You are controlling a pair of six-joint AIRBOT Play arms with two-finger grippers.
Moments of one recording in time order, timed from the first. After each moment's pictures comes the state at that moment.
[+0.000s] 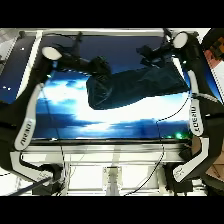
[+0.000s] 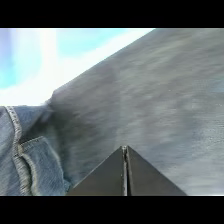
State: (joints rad) left arm -0.29 -1.69 1.69 0.60 -1.05 -1.33; right arm 0.09 -1.81 2.05 -1.18 1.29 1.88
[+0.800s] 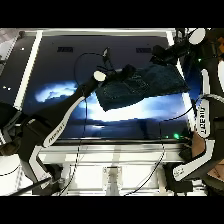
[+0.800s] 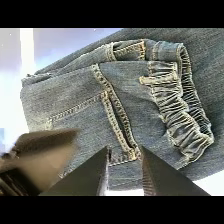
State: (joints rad) left arm -0.57 -1.88 1.69 0.38 -0.37 -1.30; right arm 0.01 -1.77 2.05 -1.18 1.37 1.71
